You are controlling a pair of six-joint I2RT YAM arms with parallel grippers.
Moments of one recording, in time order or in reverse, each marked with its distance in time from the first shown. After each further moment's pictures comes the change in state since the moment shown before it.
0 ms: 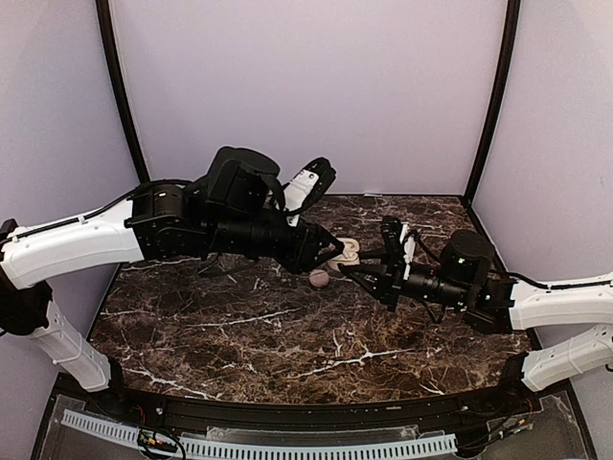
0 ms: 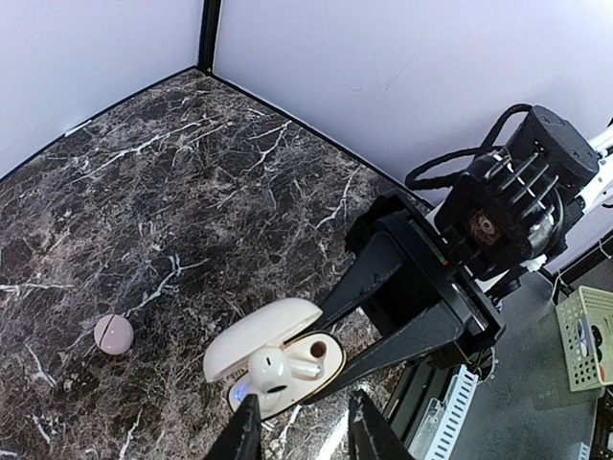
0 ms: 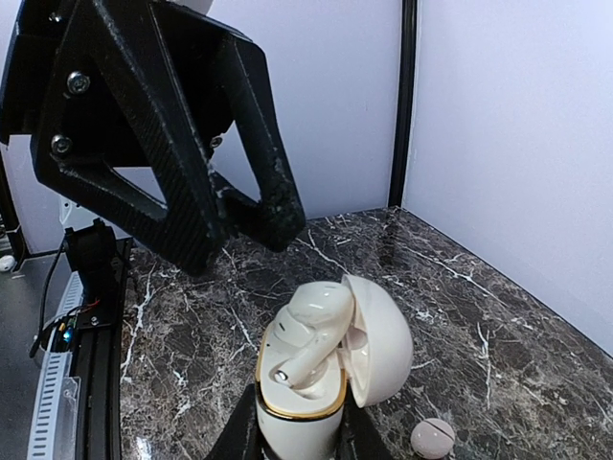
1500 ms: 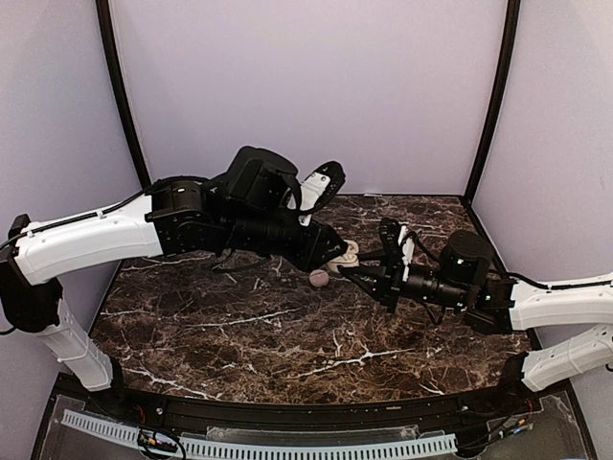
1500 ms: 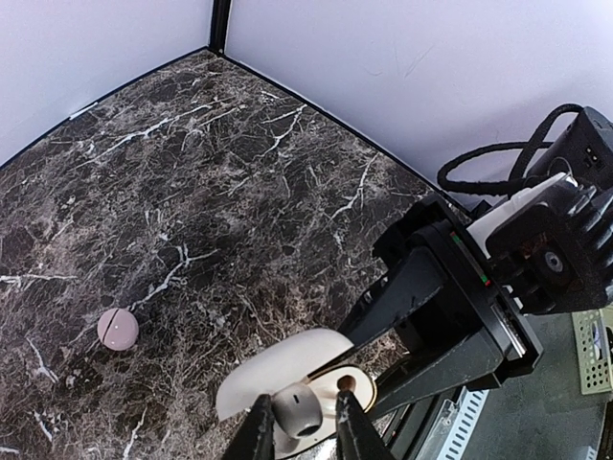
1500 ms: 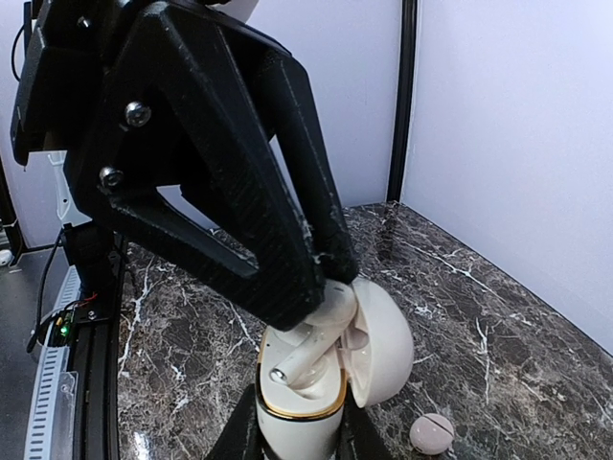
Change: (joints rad) left arm 0.012 0.083 0.067 -0.040 -0.004 0.001; right arm 0.008 -0.001 0.002 -0.018 0.008 -0.012
